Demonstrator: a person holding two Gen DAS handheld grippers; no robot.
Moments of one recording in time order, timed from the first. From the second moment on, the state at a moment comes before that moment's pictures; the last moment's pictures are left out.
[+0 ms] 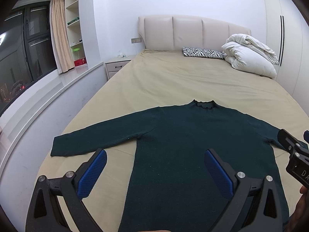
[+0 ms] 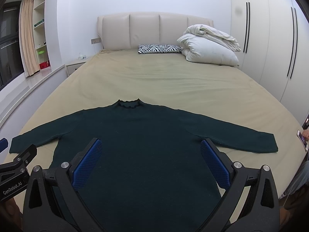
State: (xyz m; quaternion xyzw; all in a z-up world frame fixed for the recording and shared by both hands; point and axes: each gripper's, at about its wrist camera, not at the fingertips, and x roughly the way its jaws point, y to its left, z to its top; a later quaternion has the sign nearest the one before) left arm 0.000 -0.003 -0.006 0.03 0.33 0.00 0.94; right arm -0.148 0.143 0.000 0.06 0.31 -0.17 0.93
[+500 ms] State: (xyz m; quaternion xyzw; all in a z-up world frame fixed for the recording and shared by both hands) left arm 0.000 -0.002 -0.006 0.03 0.33 0.00 0.94; right arm -0.144 0.141 -0.003 0.06 0.32 -0.17 0.93
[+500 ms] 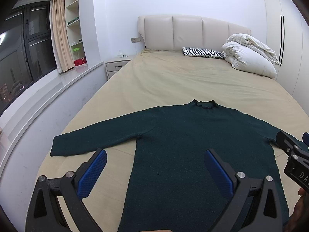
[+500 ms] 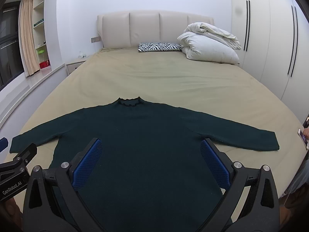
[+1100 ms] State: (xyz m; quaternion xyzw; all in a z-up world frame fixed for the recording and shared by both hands) left arm 0.000 -0.002 -0.006 0.03 0.33 0.01 0.94; right arm -0.145 0.143 -0.006 0.06 0.32 -0.17 0.93
